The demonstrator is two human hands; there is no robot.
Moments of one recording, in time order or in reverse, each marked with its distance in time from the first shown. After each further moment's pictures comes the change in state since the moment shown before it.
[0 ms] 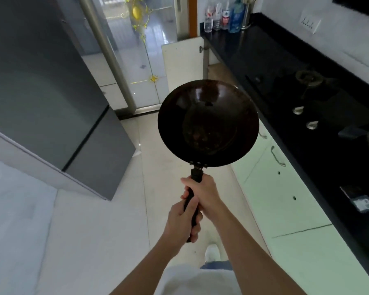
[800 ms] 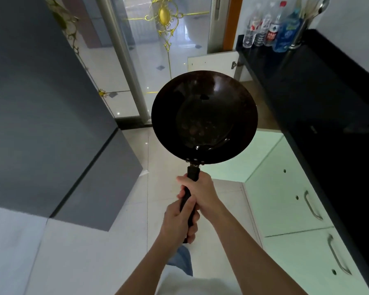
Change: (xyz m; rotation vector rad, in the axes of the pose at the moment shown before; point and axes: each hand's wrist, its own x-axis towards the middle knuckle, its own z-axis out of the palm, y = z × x) left_hand 0.277 0.146 -0.113 -0.089 0.135 0.044; right_hand 0.298 -0.146 0.105 -0.149 -0.107 -0.027
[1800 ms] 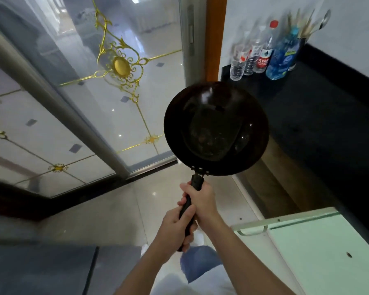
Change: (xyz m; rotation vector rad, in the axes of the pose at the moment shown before) left_hand 0.441 0.231 -0.086 0.231 -0.359 -0.066; right_hand 0.429 -0.171 0.034 0.337 0.373 -0.014
